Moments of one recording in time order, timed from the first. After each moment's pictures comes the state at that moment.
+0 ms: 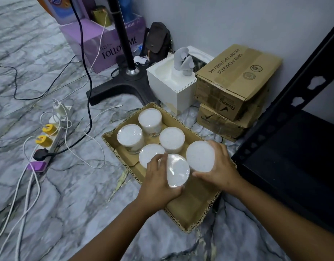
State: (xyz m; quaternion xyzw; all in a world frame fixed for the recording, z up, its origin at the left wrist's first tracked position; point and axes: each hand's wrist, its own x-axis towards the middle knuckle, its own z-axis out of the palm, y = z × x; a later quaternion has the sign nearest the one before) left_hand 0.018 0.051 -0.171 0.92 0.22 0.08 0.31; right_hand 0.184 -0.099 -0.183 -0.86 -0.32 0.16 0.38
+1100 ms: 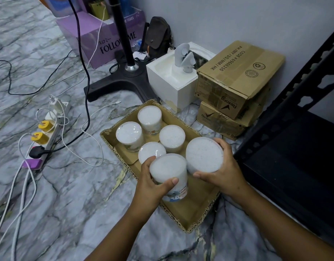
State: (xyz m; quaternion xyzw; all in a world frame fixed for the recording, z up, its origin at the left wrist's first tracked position) left_hand 0.000 0.048 -0.157 0.66 0.32 0.15 0.67; right_hand 0.162 -0.105 -0.155 -0.79 -0.26 0.19 0.52
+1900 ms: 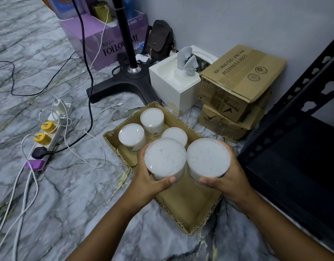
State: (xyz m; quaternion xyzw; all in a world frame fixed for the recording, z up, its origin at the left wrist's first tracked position) left_hand 0.000 0.077 -0.135 0.70 0.21 0.15 0.67; right_hand 0.152 -0.105 -0.142 -0.69 -0.29 0.24 0.62
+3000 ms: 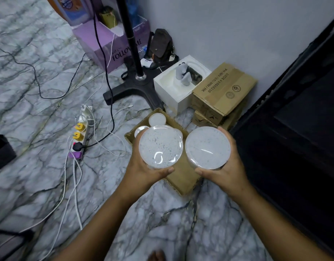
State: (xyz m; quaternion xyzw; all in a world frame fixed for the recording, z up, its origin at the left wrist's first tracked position) left_hand -0.042 0.065 0.104 0.73 0.21 0.18 0.62; right_hand 0.098 -0.121 0.099 -0.71 -0.27 0.20 0.61
